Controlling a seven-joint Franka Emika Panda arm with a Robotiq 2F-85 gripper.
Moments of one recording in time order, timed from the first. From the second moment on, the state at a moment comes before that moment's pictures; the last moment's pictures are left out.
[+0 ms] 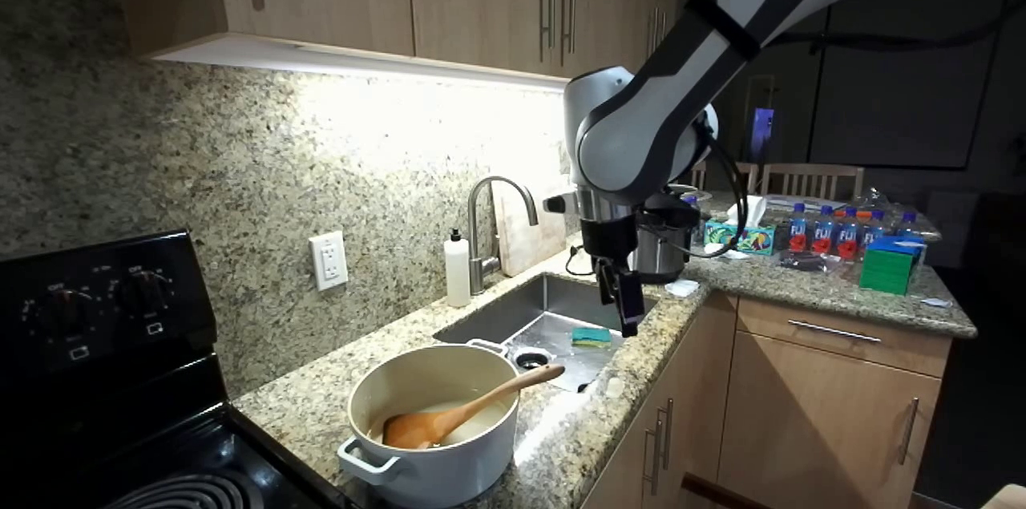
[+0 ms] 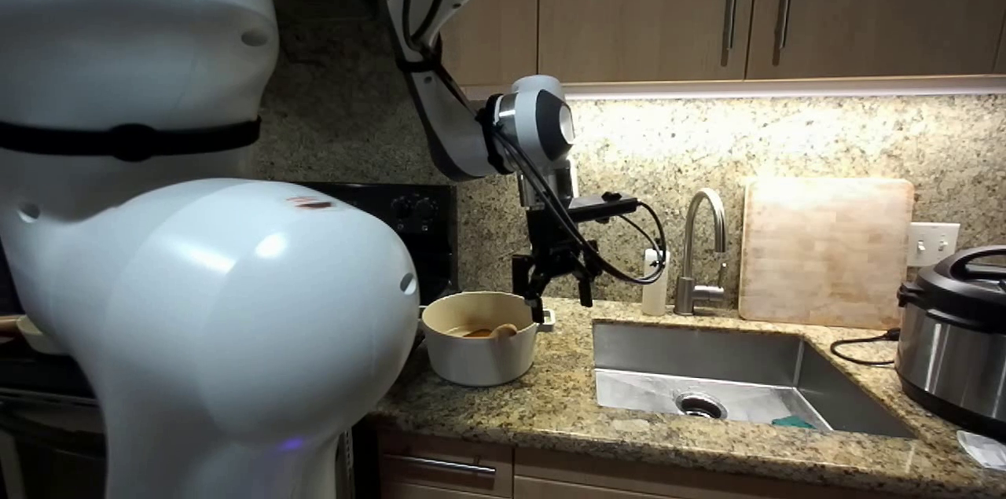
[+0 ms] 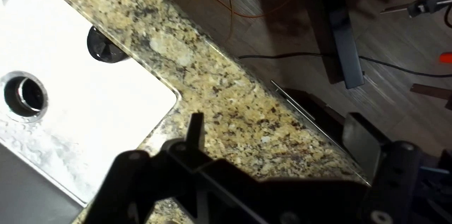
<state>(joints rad) 0.13 -0.11 0.04 -2.51 -0.24 2.38 -0.85</state>
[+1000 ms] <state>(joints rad) 0.20 0.07 0.14 -2.37 0.01 2.39 -1.00</state>
